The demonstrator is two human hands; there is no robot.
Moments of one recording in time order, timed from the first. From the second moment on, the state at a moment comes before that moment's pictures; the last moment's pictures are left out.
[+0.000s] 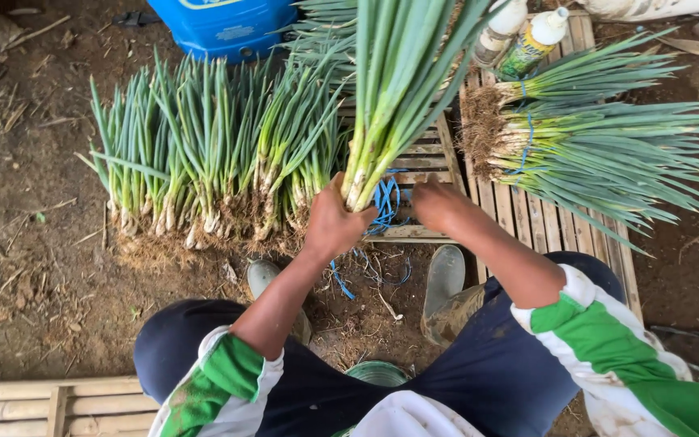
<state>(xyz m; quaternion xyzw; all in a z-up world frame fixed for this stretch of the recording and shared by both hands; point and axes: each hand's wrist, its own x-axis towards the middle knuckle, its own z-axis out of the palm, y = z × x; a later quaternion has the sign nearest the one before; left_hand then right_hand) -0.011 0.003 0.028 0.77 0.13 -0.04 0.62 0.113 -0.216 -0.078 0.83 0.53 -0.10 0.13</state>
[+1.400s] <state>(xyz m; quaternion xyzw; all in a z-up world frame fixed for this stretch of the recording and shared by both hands) -0.009 -0.008 0.052 0.82 0.08 -0.10 0.56 0.096 -0.173 -0.076 0.64 0.12 -0.33 -0.68</state>
